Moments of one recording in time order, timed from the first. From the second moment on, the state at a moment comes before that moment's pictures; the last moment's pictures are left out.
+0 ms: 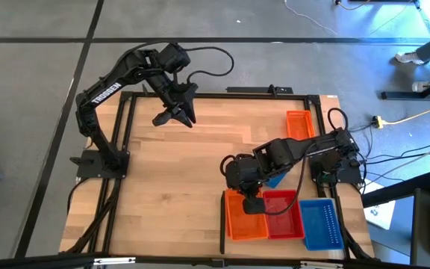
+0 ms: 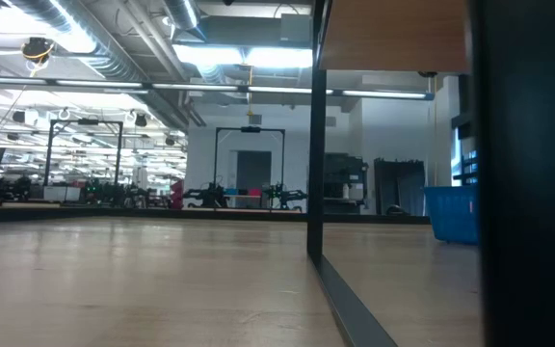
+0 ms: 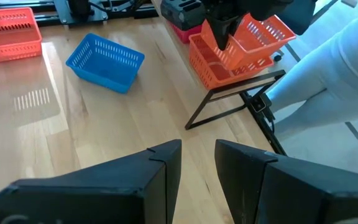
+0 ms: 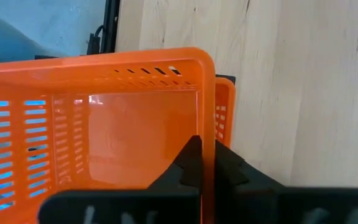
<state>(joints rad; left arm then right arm) 0.45 1.68 2.15 -1.43 0.74 0.53 0.33 1.87 2.06 -1.34 -0.13 0.26</state>
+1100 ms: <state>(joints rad) 0.45 1.68 2.15 -1.43 0.74 0.53 0.30 1.87 2.05 -1.34 -0.21 0.28</state>
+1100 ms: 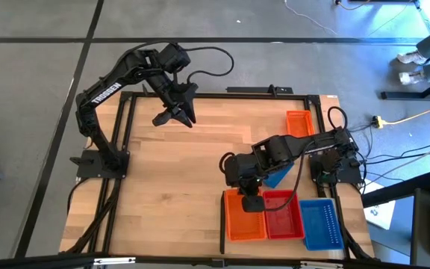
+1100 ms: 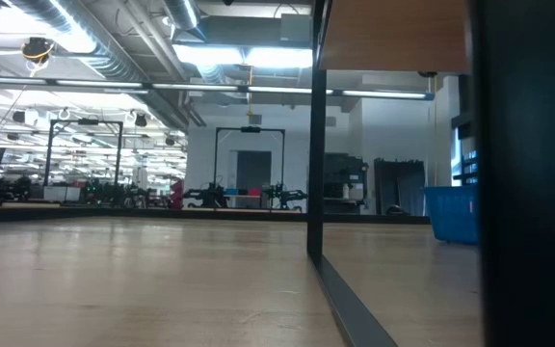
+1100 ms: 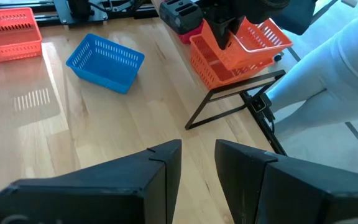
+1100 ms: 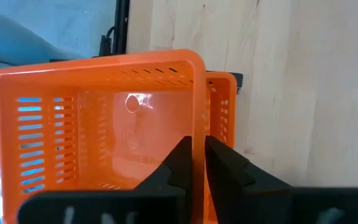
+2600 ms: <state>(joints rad) 0.45 1.68 2.15 -1.43 0.74 0.53 0.24 1.87 2.05 -1.31 -0.36 0.28</state>
